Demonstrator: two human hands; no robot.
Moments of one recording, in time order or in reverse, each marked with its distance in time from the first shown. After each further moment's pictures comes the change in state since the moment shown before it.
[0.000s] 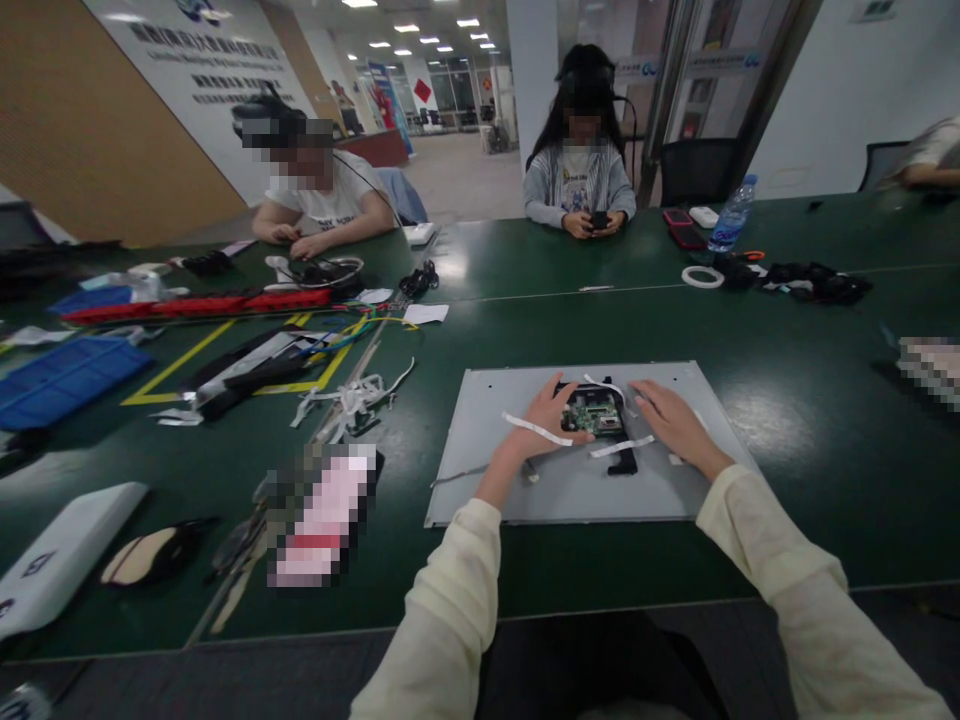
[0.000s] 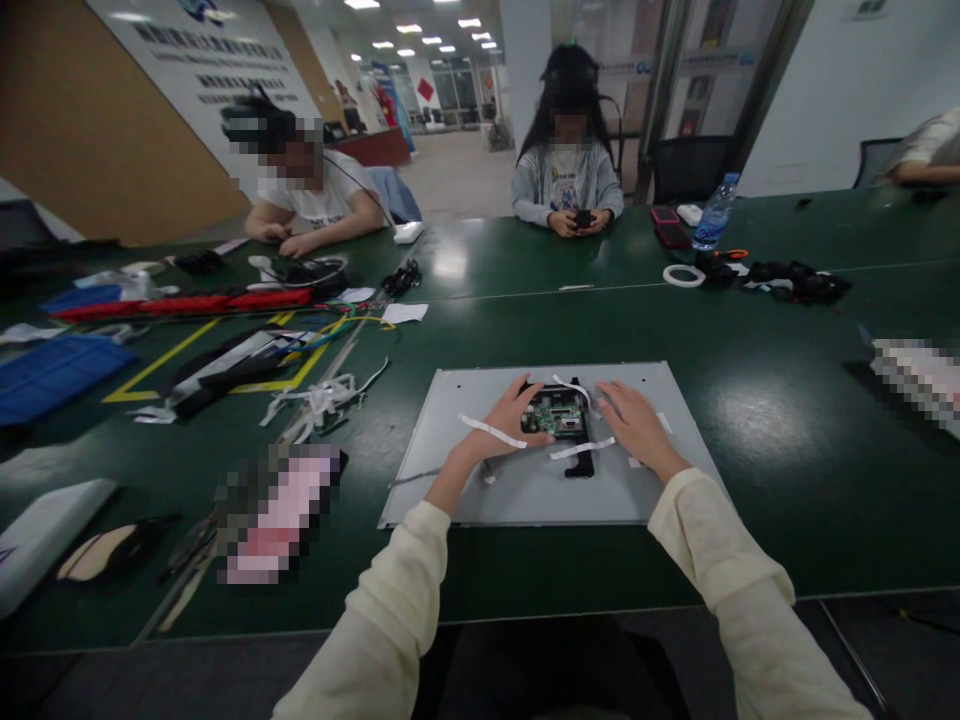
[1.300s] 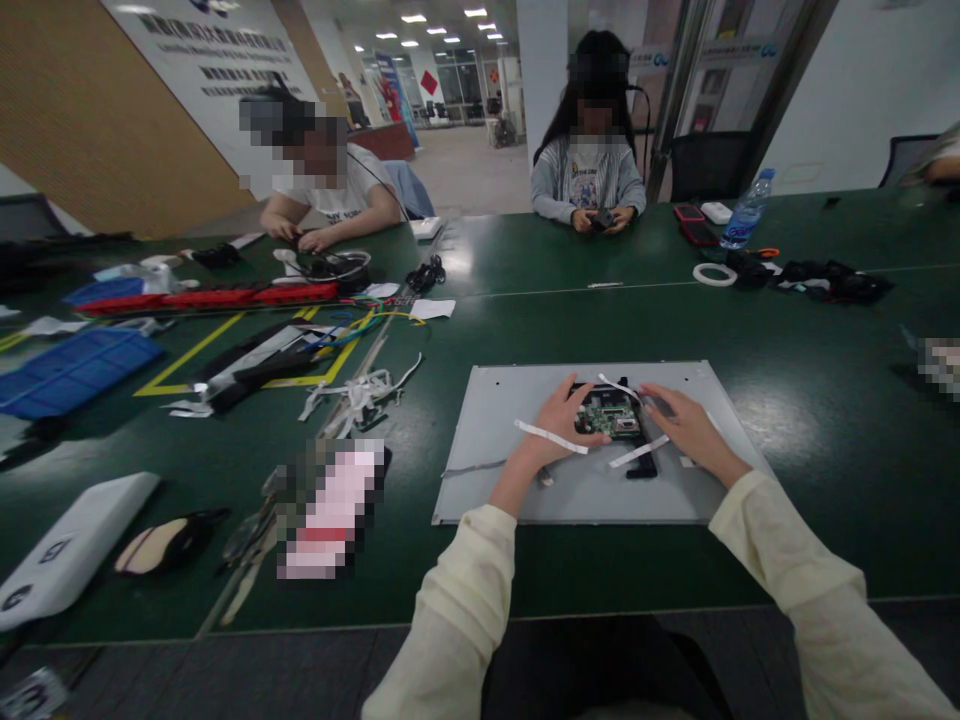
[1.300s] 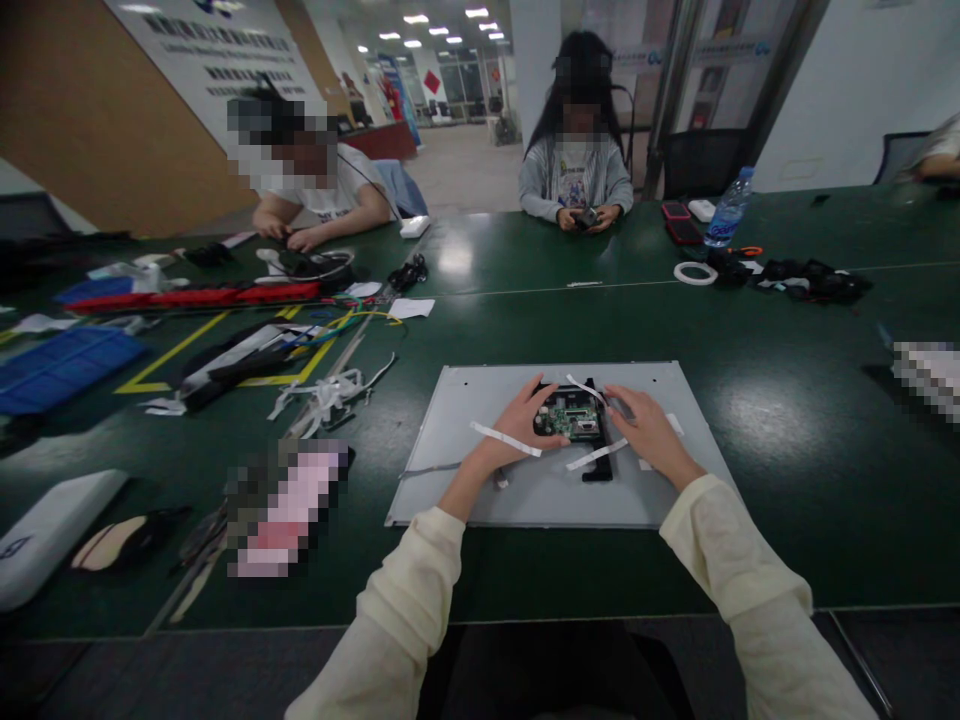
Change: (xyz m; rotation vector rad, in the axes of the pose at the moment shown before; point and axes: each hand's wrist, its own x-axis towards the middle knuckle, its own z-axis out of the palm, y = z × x) left_hand -0.005 0.011 0.011 -0.056 0.088 0.021; right_hand -0.006 -0.016 -0.010 0.169 0.022 0.009
